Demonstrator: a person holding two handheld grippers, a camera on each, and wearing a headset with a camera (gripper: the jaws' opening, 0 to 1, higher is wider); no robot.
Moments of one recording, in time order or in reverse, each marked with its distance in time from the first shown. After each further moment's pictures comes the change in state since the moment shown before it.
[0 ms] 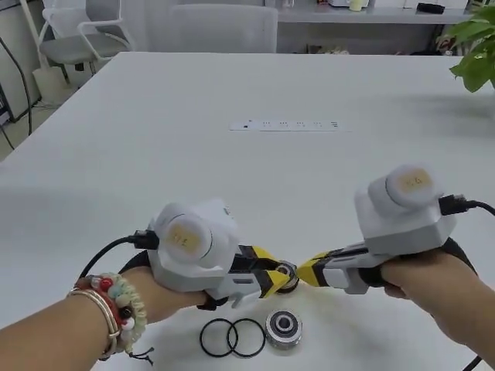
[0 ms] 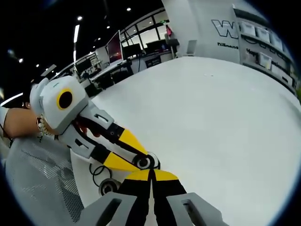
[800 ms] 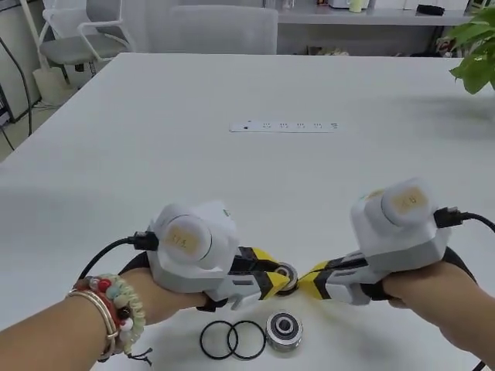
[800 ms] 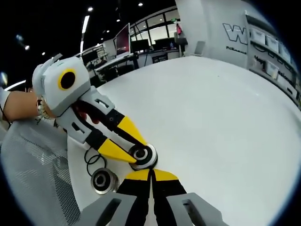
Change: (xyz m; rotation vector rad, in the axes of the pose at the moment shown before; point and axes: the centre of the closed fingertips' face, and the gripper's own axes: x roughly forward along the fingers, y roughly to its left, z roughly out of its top) left arm -0.001 -0.001 -0.001 -0.004 0.000 -0.005; right arm 0.004 -0.007 -0.013 -0.068 0.028 0.001
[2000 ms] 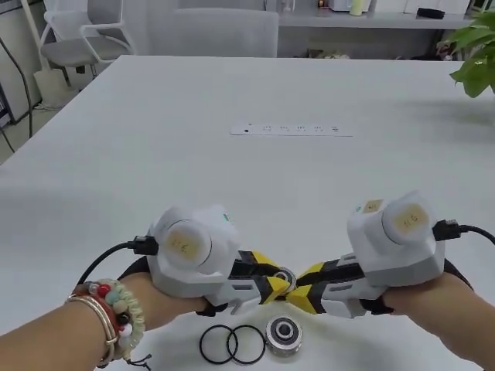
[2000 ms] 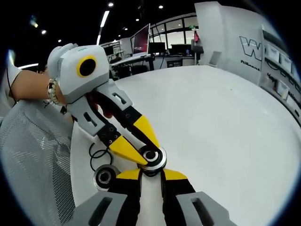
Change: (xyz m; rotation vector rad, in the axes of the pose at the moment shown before) left arm 0.000 0.000 0.000 0.000 -0.003 0.000; right arm 0.008 0.015 0.001 -0.183 -0.017 0.060
